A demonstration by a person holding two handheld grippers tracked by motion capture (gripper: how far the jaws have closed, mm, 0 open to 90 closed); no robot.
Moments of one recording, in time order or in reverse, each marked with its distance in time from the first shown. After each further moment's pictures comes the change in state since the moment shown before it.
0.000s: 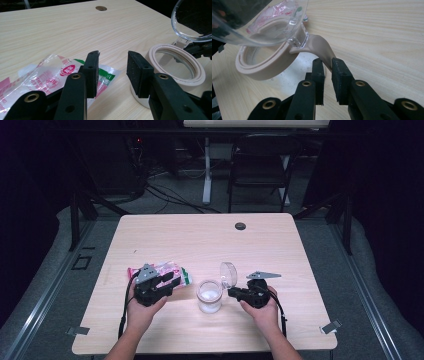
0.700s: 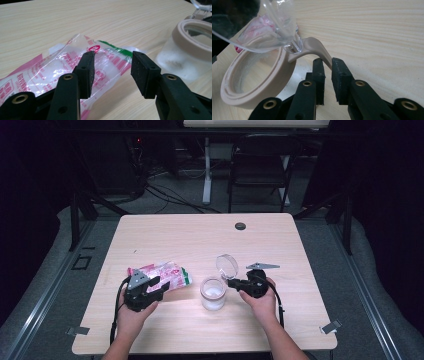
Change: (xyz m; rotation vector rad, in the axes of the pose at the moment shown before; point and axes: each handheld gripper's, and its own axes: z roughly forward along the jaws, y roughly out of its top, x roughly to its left) left arm 0.016 -0.023 -0.015 0.055 0.116 0.004; right arm -0.017 0.021 0.015 -0.008 -0.013 0.027
